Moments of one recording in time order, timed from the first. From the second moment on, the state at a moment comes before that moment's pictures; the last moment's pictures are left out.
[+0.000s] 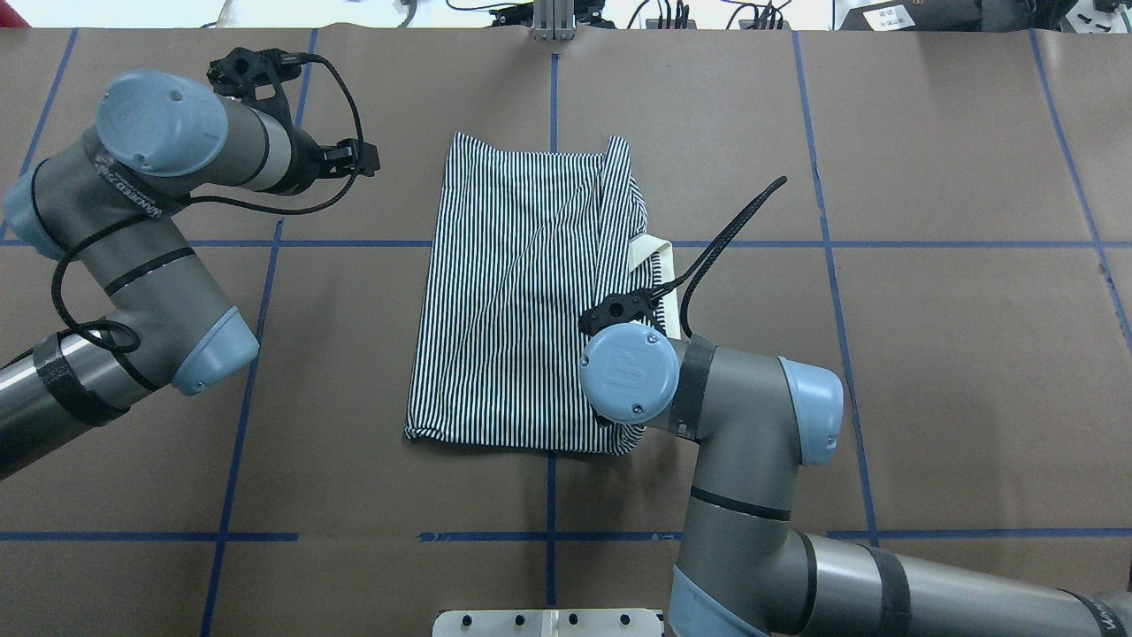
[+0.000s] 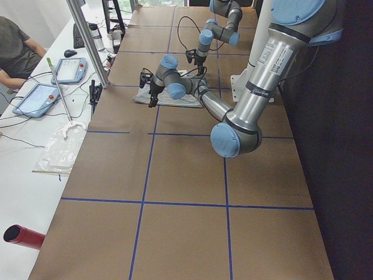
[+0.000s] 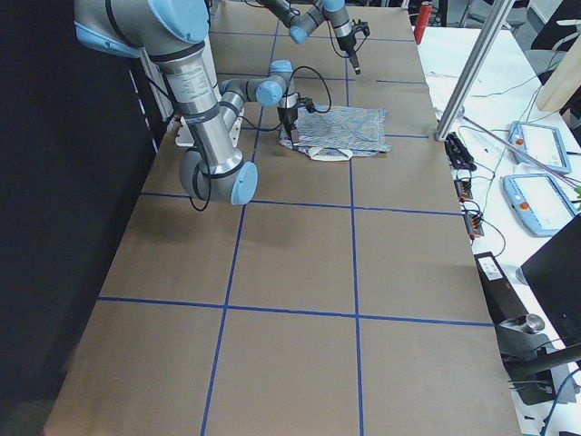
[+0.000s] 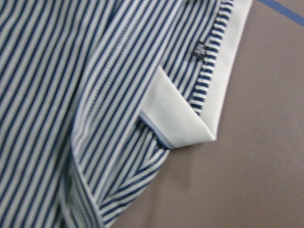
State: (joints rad) left arm -0.80 -2.06 -1.63 -2.00 -1.74 -1.22; right arm 0.36 -0.98 1.80 -1.86 1.59 0.95
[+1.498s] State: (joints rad) left arm -0.81 -2.06 -1.64 -2.00 -1.75 -1.21; right arm 0.40 -0.95 1.74 -1.59 1.74 1.00
